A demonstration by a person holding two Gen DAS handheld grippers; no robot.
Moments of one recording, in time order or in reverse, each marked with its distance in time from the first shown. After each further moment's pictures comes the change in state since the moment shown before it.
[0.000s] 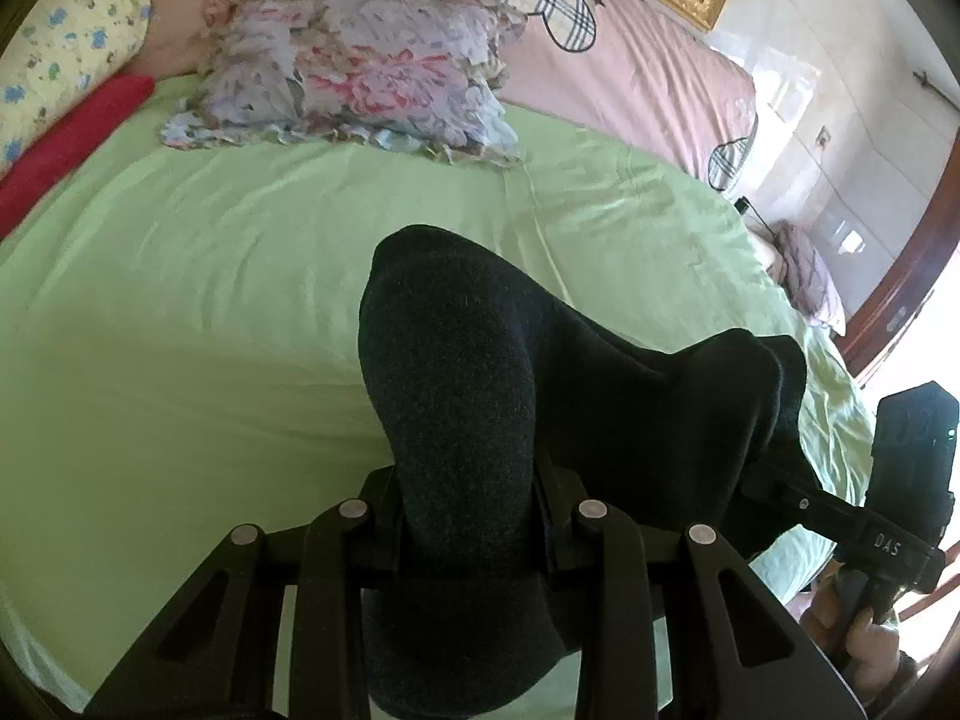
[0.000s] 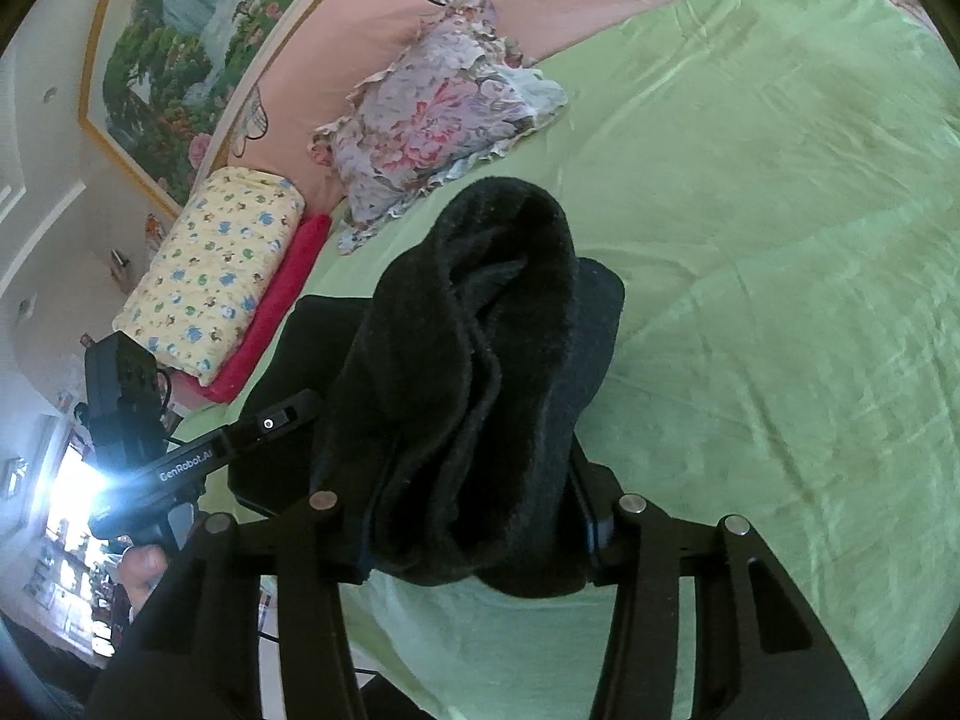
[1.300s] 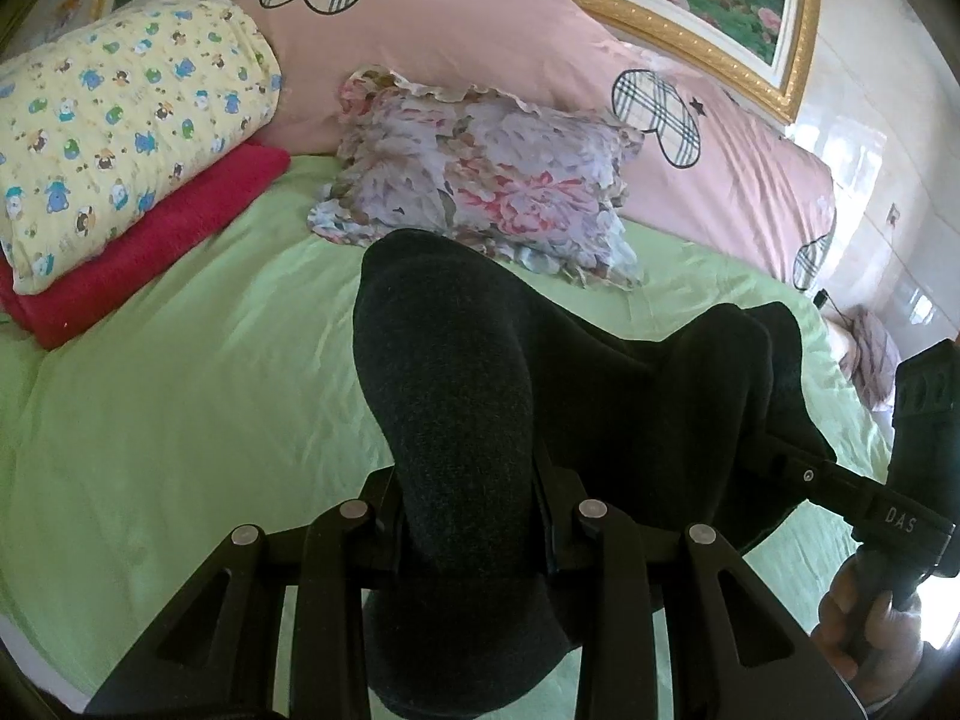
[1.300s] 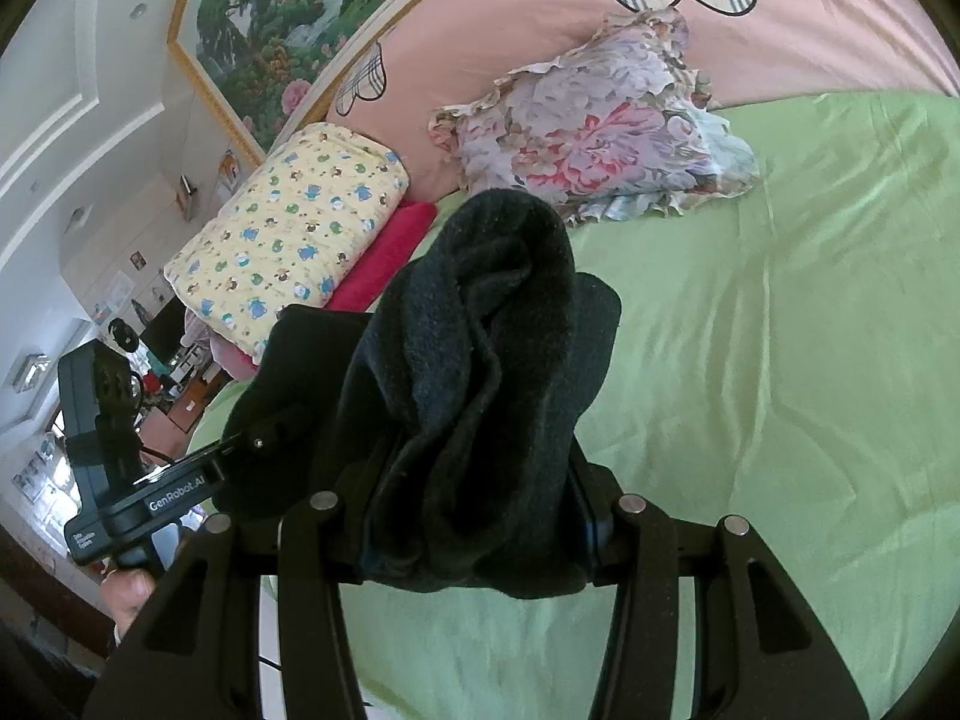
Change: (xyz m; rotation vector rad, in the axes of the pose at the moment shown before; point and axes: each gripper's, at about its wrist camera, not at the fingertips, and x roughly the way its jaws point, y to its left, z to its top) left arm -0.068 0.065 0.044 -0.090 -0.189 0.211; right arm 0.068 0.102 0.063 -0.232 0.023 0.125
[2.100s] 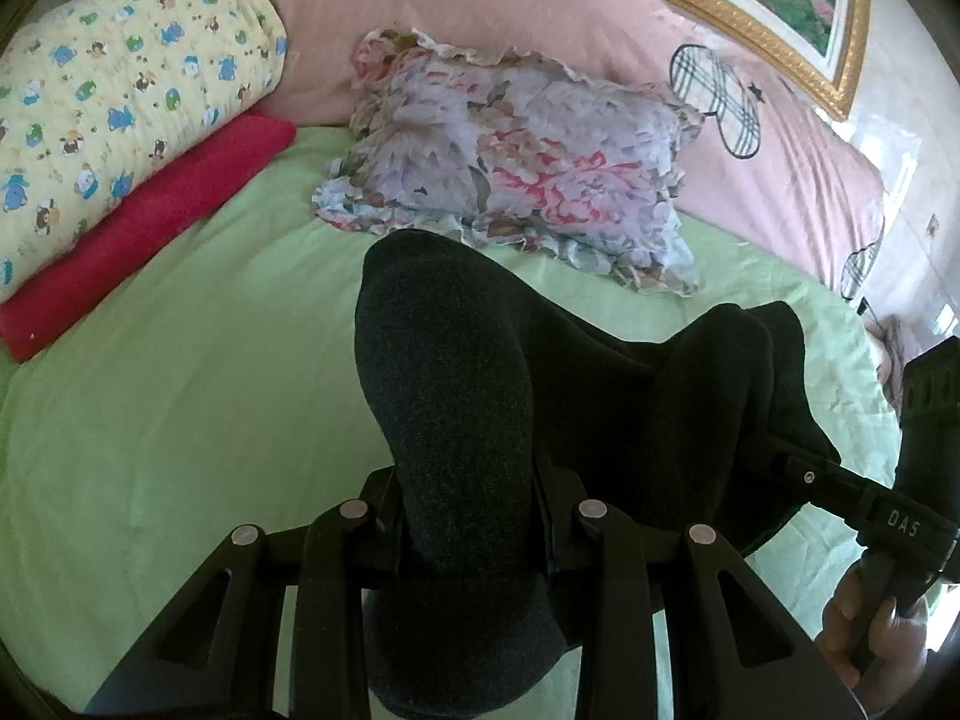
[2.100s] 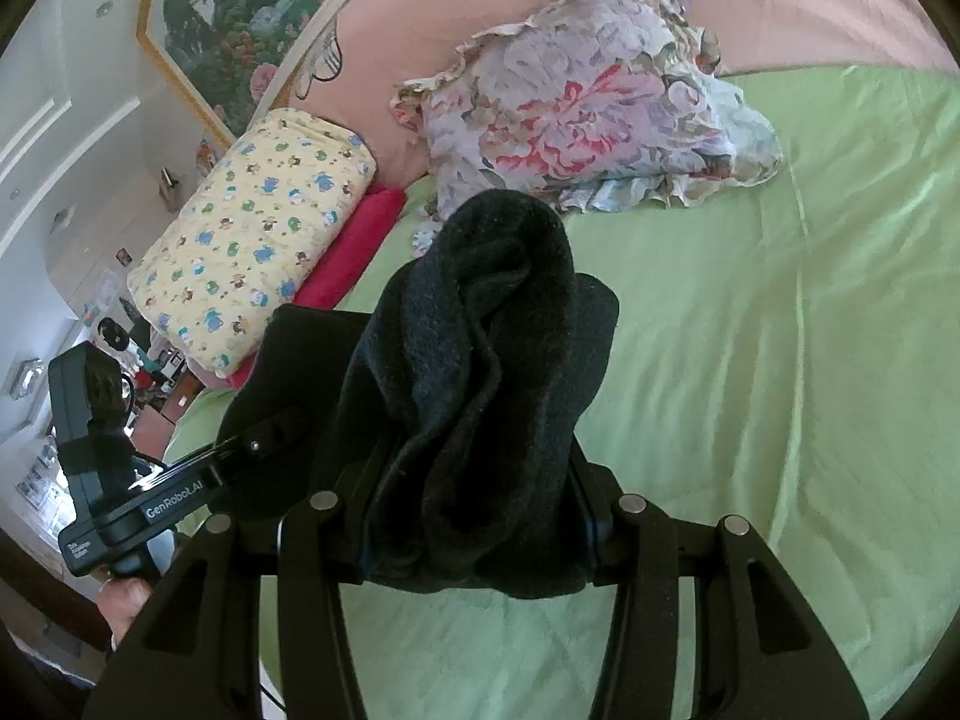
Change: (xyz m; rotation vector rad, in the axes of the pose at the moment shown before) left arm 0.084 0.013 0.038 -0.040 0.065 0.061; right arm 0.071 -0.038 0.044 0.031 0.073 -0.006
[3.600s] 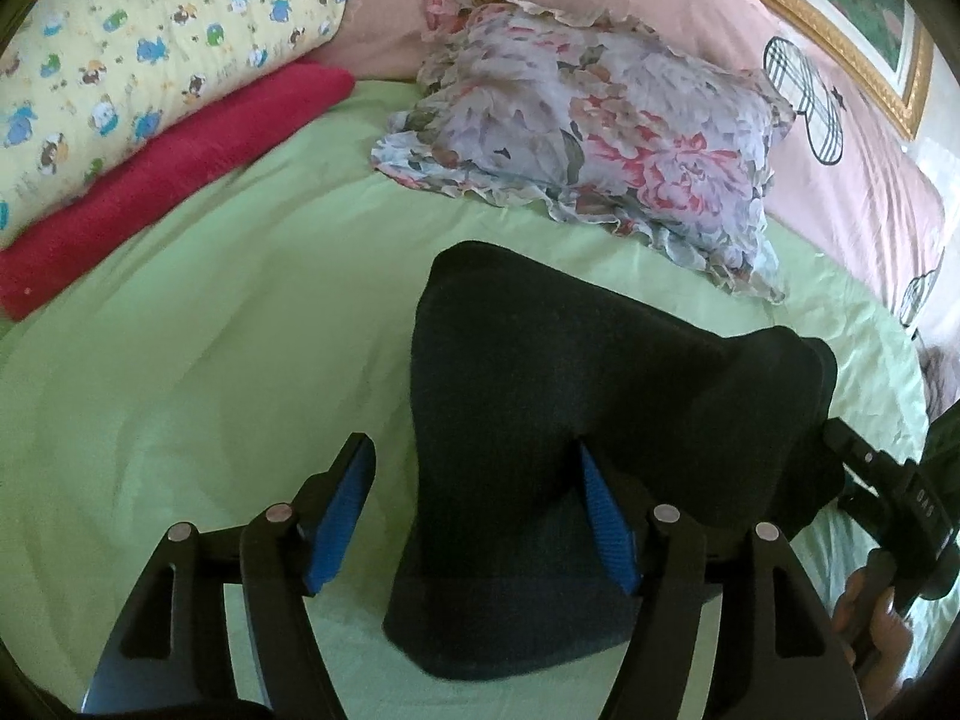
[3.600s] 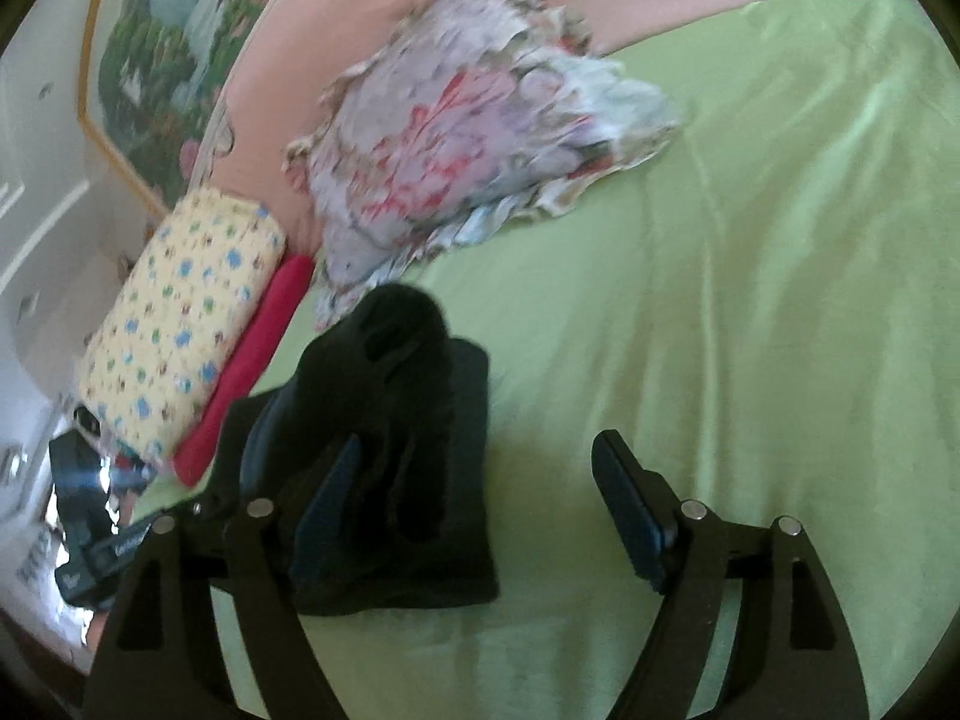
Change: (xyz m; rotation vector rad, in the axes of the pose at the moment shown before) left arm 0.055 0.034 -0.003 -0.082 0.030 0.108; right arm 0.031 -0.091 0.003 0.161 -0.148 -0.065
